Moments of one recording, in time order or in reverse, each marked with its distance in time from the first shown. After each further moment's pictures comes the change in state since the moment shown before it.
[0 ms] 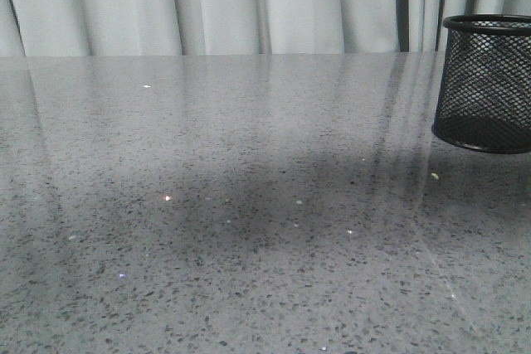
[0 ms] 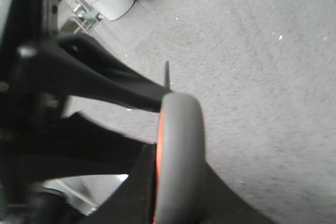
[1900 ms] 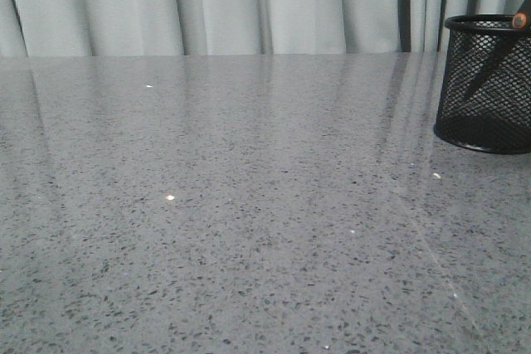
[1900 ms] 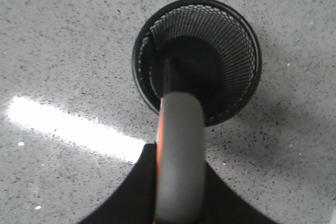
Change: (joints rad) left arm -0.002 -0.875 0.385 0.396 0.163 -0.851; right arm -0.002 0.327 -0.437 -1.107 0.455 0.592
